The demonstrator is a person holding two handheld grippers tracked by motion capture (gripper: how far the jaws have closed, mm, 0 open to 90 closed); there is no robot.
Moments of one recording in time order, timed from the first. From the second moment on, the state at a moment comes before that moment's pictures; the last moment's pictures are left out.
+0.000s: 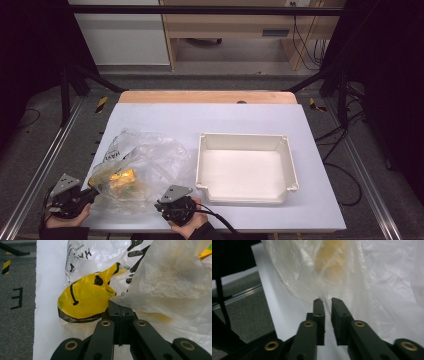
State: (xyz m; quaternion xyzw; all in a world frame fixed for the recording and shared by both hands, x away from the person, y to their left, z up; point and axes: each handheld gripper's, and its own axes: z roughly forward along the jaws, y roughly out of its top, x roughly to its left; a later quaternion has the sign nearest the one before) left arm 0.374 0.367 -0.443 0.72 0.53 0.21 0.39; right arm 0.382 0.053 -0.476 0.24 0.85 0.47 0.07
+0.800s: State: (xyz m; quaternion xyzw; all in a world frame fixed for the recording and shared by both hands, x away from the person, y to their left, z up) left arm 0.369 0.372 -0.435 0.70 0.53 0.23 0.42; right arm 0.401 0.050 -0.448 0.25 0.83 0.50 0.09
